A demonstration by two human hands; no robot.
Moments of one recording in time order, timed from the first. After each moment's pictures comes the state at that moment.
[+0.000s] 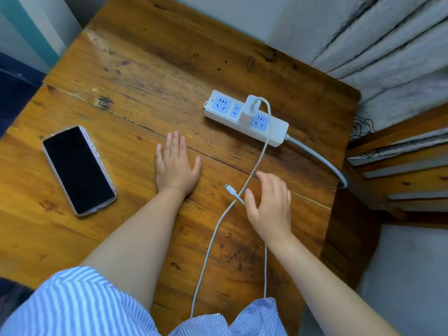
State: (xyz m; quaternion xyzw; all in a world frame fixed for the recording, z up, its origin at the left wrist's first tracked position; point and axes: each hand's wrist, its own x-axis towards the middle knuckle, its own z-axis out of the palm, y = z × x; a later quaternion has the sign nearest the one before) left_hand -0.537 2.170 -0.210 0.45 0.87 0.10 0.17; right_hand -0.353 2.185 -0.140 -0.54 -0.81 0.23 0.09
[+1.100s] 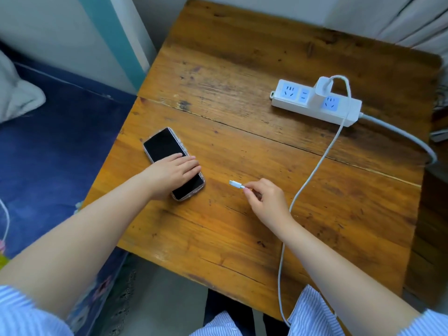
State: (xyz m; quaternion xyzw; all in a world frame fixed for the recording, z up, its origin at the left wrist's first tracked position) left_hand -0.694 2.056 -0.147 0.75 0.54 -0.34 0.15; right_hand -0.465 2.103 -0.160 -0.48 -0.76 0.42 0.09
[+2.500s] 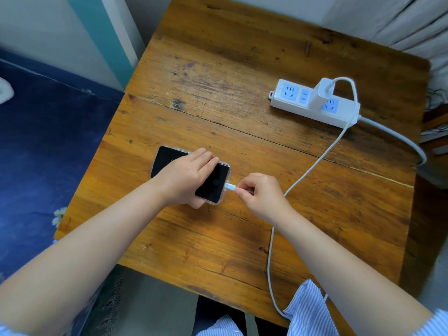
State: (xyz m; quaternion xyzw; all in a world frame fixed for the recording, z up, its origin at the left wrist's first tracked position) left_hand -0.672 2.070 -0.129 0.82 0.55 -0.07 0.11; right_hand -0.496 2.117 -0.131 -0.48 -0.76 0.43 0.01
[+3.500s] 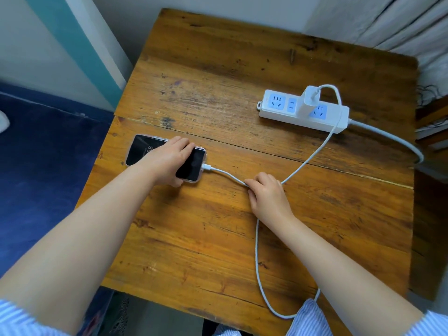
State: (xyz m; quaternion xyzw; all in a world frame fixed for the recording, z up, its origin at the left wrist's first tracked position) left_hand -0.710 2.129 -0.155 0.71 0.65 -0.18 0.20; right_hand -0.475 2.138 -0.168 -0.46 -0.85 0.26 0.03
